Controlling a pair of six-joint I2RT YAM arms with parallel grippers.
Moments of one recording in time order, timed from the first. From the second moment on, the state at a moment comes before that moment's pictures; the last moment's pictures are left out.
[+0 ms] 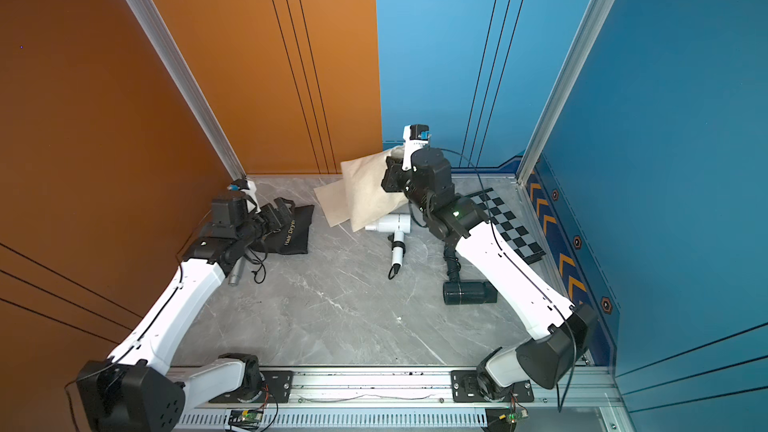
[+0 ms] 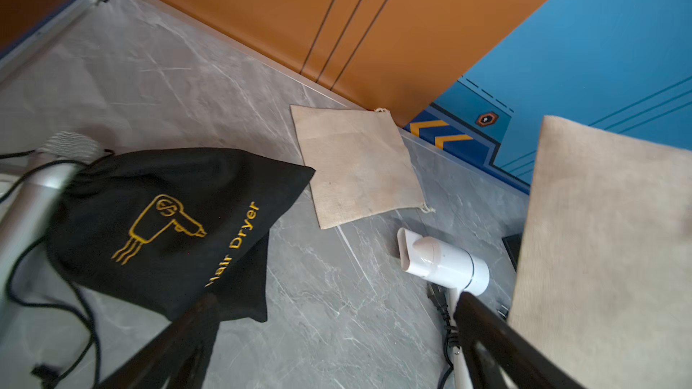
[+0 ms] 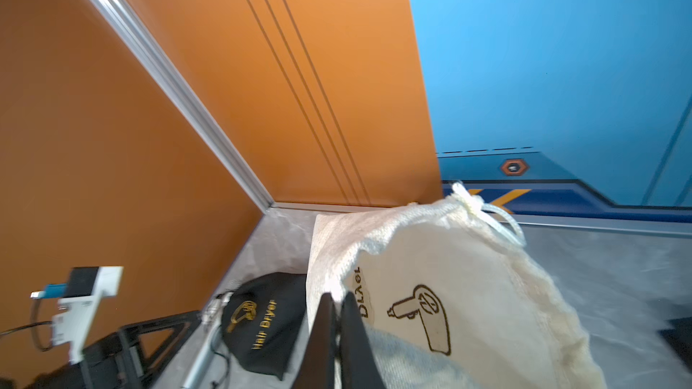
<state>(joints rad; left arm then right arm) -0.05 1.14 1.01 -0.38 0.08 -0.55 0.68 1.43 1.54 -0.27 0.17 0.47</state>
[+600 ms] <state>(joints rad) 0.04 1.05 0.90 -0.45 0.08 -0.60 0.92 1.82 1.39 -0.25 0.09 0.77</state>
